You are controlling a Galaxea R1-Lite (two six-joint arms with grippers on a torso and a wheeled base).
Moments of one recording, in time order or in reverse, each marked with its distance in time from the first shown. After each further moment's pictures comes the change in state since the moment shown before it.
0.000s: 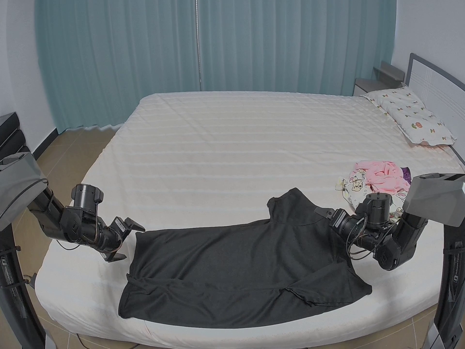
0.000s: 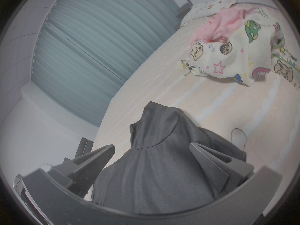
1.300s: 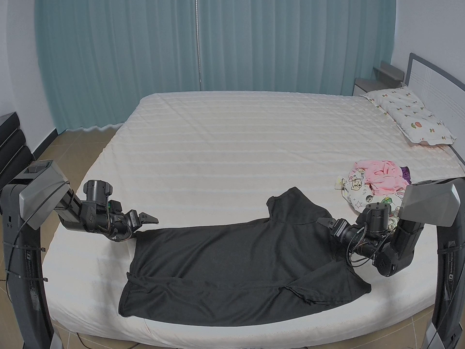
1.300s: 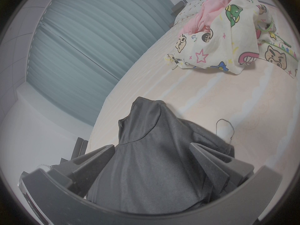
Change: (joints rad) left arm 0.039 0.272 -0.330 -0.013 -0.190 0.466; right arm -0.023 0.064 0.029 -0.053 -0.002 -0.004
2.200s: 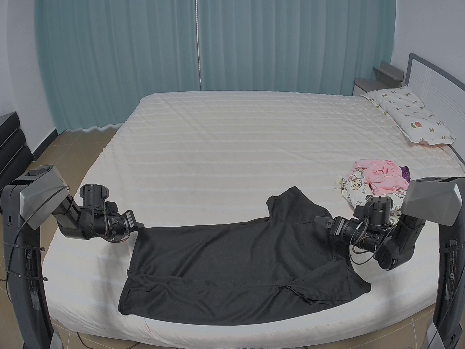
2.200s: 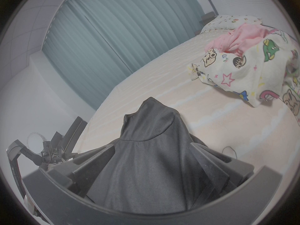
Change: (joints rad) left arm 0.022 0.006 0.091 -0.202 0.047 -0.043; right arm -0.020 -0.014 -0.085 0.085 0.088 -0.285
